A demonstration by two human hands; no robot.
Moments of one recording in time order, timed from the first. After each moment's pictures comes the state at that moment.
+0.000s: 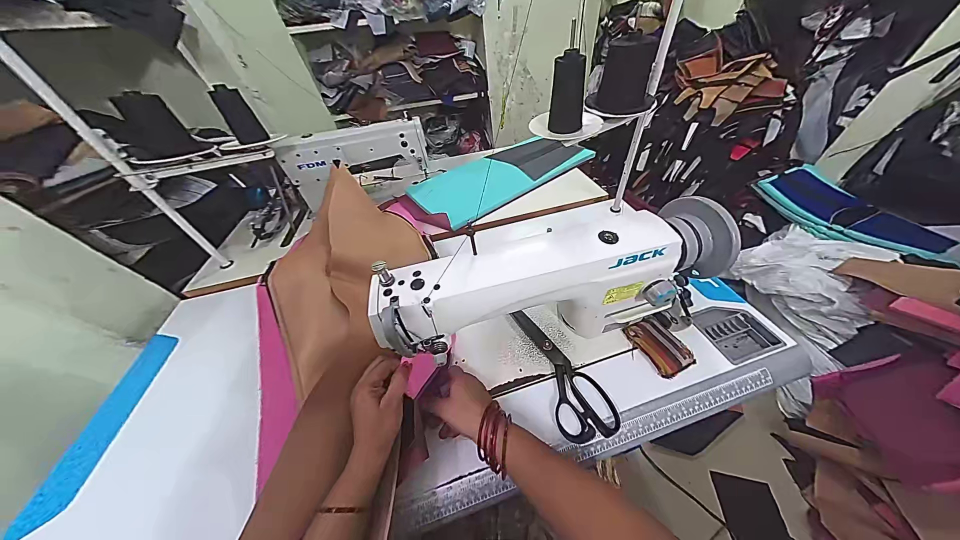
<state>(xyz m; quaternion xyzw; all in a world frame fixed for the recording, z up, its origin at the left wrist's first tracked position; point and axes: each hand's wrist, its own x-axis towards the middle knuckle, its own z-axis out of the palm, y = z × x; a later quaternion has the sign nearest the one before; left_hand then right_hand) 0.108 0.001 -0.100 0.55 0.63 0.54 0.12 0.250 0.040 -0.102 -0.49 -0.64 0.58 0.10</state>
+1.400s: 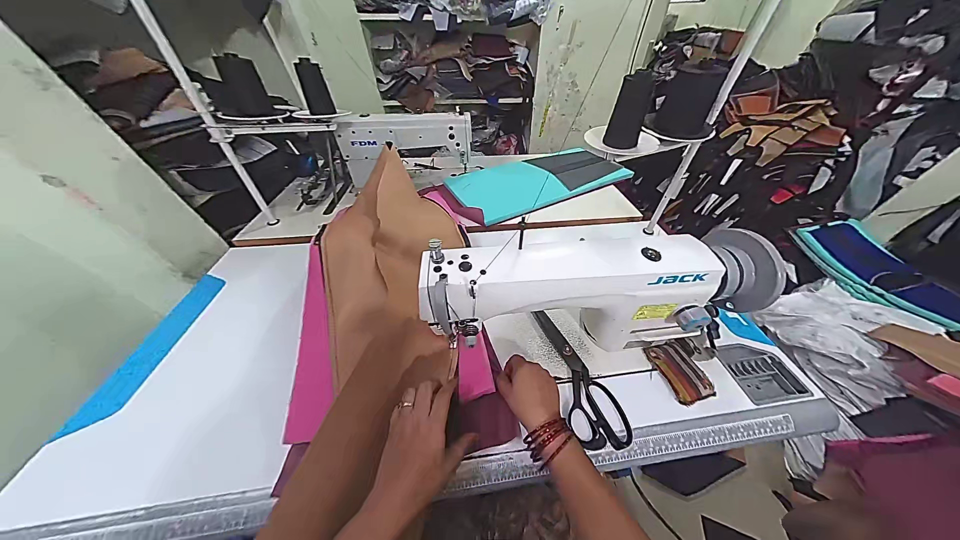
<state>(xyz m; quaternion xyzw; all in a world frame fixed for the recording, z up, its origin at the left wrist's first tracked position) 0.138 -0.071 -0.111 0.70 0.67 0.25 -0.02 0.300 0.044 -0.101 -0.62 -0.73 0.30 0.03</state>
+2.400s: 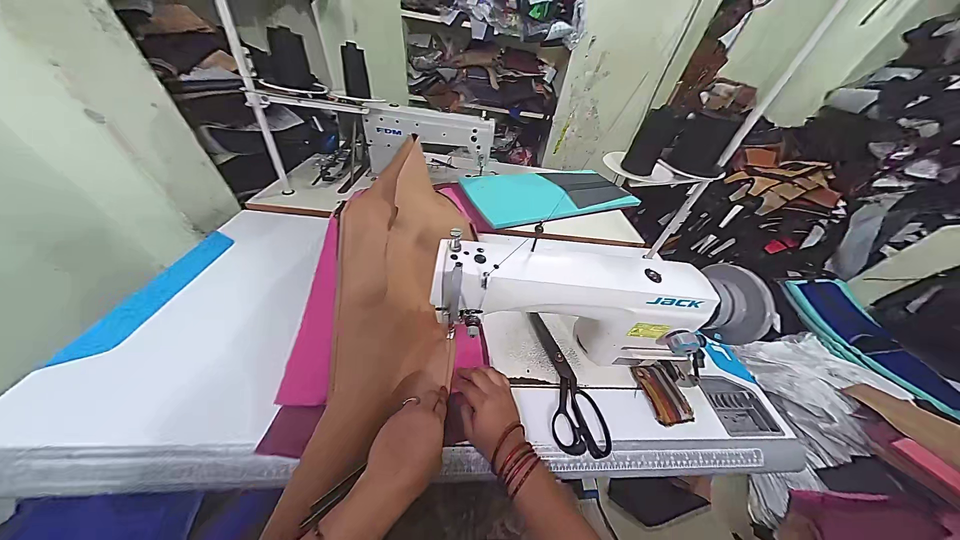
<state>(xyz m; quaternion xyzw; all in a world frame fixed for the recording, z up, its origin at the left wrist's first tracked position) 0.164 -0.075 -0.072 0.63 0.74 -0.11 0.21 0.286 0.006 -0.153 -0.31 -0.89 0.15 0.28</state>
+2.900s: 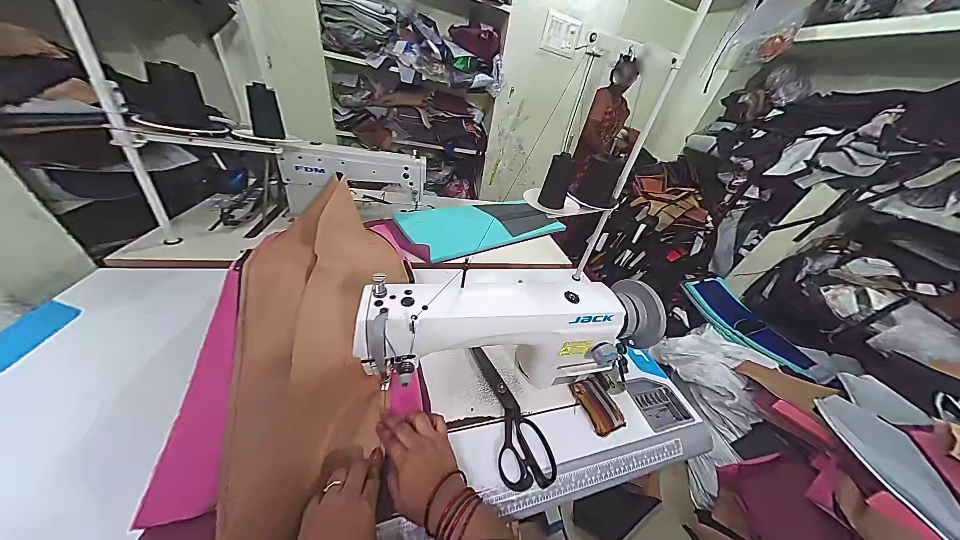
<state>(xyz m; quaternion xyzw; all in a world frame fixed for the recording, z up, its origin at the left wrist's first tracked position) 0.164 -0.092 -0.098 0.68 0.72 0.05 0.12 0.275 0.003 -0.136 -0.33 -0.93 0.10 0.16</state>
